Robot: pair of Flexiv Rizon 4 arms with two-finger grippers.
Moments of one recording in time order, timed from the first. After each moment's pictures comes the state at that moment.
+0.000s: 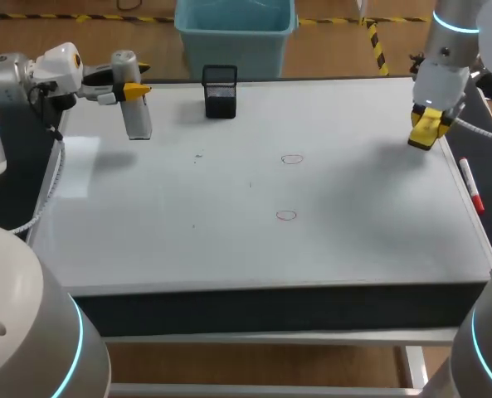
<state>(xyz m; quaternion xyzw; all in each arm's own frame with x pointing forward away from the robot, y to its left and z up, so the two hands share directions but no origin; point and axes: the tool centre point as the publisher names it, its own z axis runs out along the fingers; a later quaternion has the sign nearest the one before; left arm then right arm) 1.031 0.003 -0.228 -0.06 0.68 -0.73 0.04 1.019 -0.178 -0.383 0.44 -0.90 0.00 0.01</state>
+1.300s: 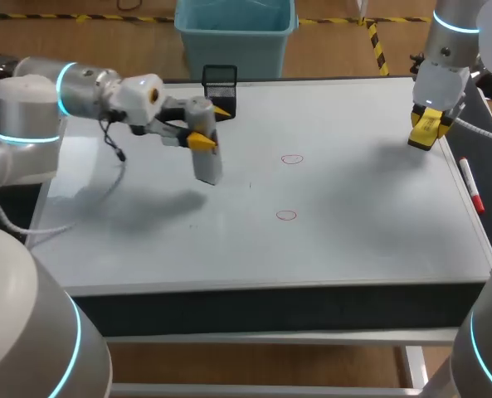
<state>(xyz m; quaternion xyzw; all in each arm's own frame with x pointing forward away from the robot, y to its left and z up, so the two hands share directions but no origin) 0.882 -0.151 -0.232 0.15 0.65 -0.74 -0.12 1.019 -0.178 -0.382 0.44 -0.90 0.00 0.01</state>
